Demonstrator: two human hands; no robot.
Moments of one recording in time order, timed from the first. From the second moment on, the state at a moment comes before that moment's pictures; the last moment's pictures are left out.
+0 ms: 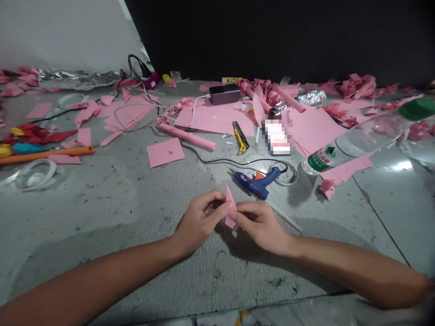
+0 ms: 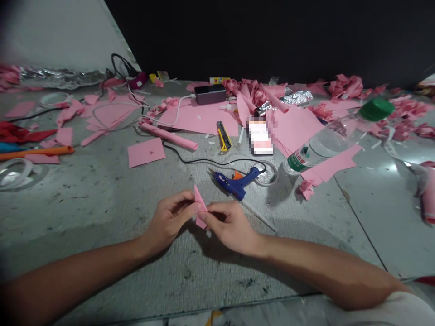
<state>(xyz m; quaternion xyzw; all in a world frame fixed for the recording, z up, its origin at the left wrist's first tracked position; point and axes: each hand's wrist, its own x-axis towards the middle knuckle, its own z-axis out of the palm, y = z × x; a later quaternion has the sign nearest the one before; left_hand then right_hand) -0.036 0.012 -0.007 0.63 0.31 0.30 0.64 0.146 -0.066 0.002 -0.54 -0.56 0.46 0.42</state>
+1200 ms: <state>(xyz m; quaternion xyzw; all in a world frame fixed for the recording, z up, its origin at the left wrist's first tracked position) -0.027 0.026 -0.011 0.56 0.36 0.32 0.68 0.241 0.032 0.056 -0.68 -0.61 -0.12 0.40</state>
